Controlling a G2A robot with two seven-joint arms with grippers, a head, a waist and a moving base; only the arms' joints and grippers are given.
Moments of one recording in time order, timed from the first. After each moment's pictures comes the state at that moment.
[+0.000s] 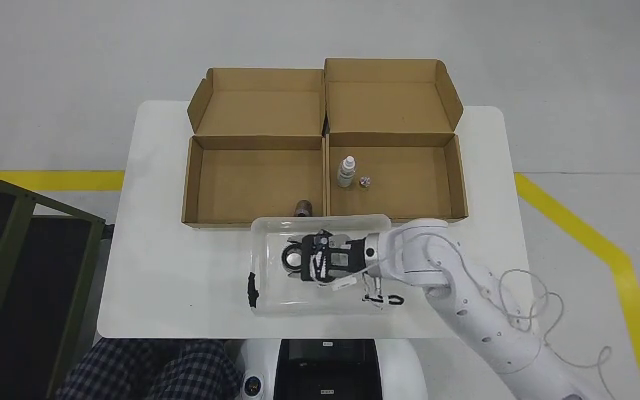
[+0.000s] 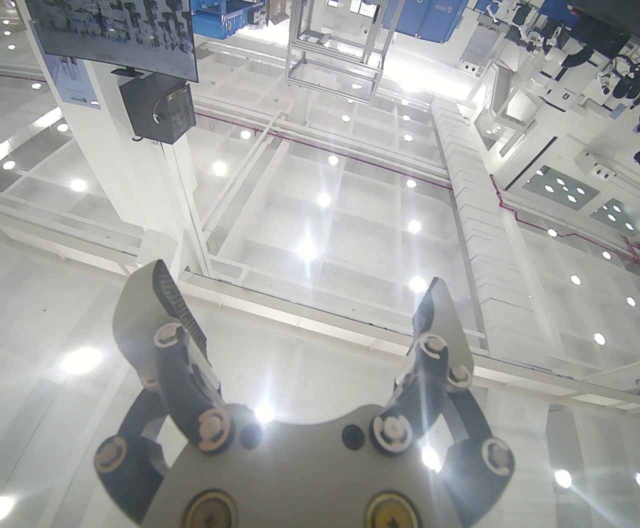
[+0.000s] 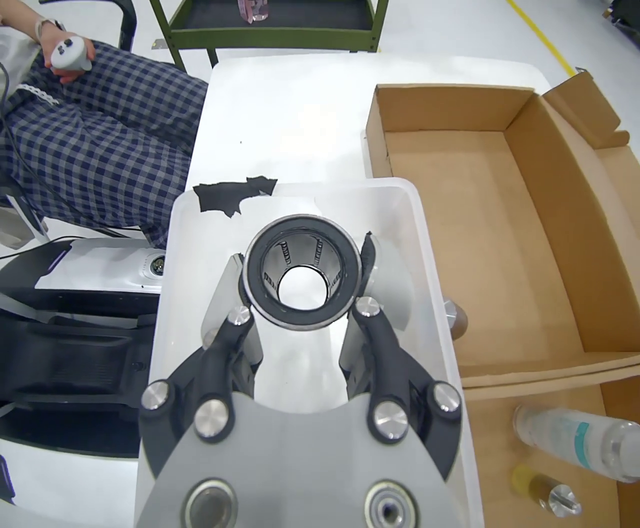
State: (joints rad) left arm -0.11 -0.30 -0.54 -1.19 3.07 0.29 0.07; right arm -1.01 -1.19 0.91 -1.79 -1.06 -0.86 0.56
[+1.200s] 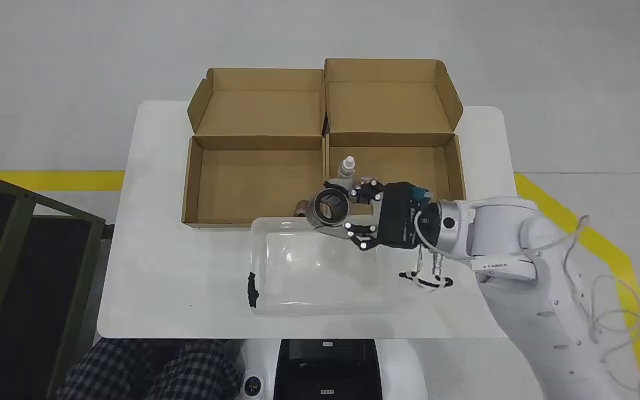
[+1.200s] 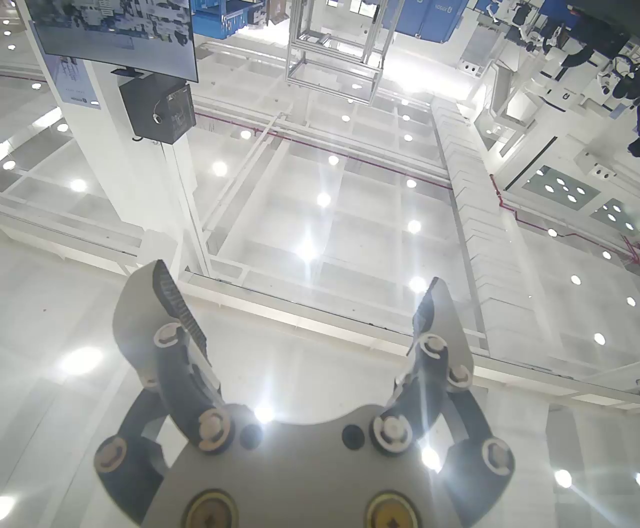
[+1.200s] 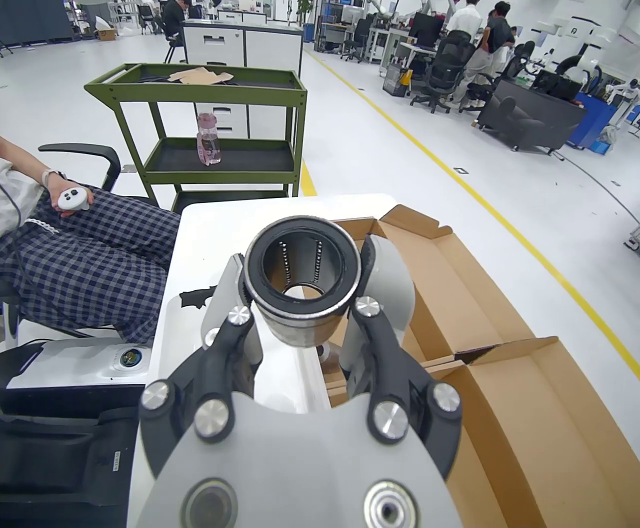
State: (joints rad) left arm -0.11 -0.30 -0.54 -1.19 3.07 0.29 0.07; right arm -1.05 -1.12 1.21 -2.01 -0.82 -0.84 0.49
